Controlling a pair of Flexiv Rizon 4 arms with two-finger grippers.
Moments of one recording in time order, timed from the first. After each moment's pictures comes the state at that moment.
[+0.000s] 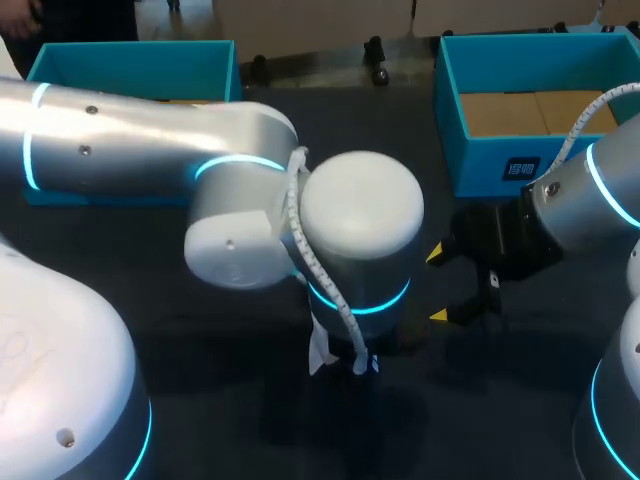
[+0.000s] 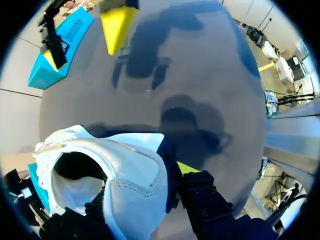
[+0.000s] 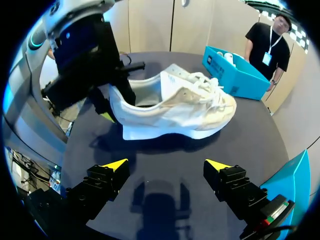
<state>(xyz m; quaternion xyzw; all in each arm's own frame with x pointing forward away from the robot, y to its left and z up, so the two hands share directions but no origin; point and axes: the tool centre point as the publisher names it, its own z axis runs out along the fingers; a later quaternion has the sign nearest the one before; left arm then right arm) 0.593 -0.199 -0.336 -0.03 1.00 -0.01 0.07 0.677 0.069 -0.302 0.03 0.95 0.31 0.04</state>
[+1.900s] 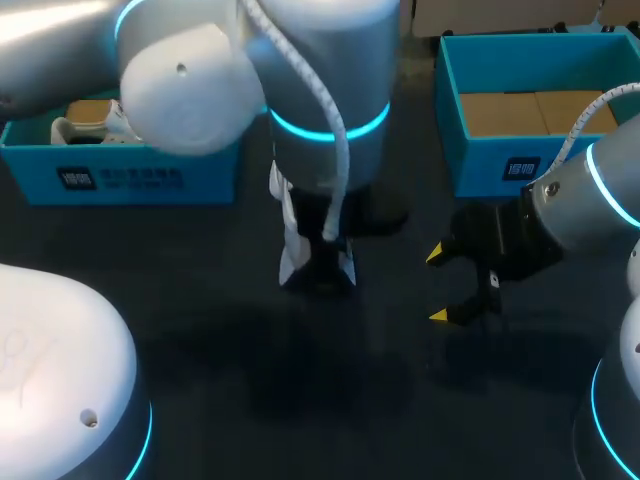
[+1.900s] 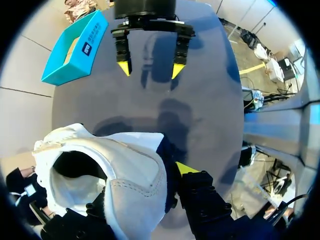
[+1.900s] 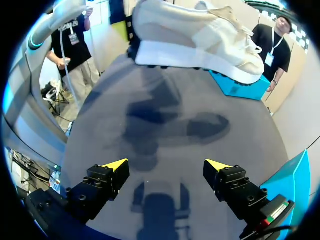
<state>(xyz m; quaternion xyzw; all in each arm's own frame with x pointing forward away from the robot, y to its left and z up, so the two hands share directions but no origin) 0.645 -0.164 -0.201 -0.02 1.00 0.01 0.03 0.677 0.069 -0.302 0.03 0.95 0.31 0.04</state>
